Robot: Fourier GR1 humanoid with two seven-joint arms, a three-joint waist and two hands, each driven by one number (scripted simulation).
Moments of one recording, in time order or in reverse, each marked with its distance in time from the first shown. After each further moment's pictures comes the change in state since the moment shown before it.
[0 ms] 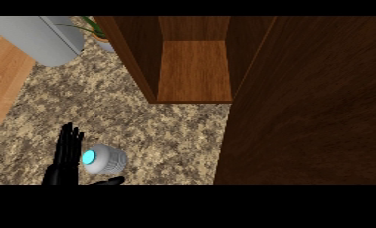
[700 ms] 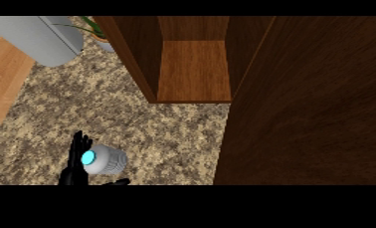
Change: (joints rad) left arm -0.105 -0.030 0.080 0.377 0.013 -0.090 -0.250; right arm 0.009 -0.027 0.016 -0.001 0.011 -0.020 -0.009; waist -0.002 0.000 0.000
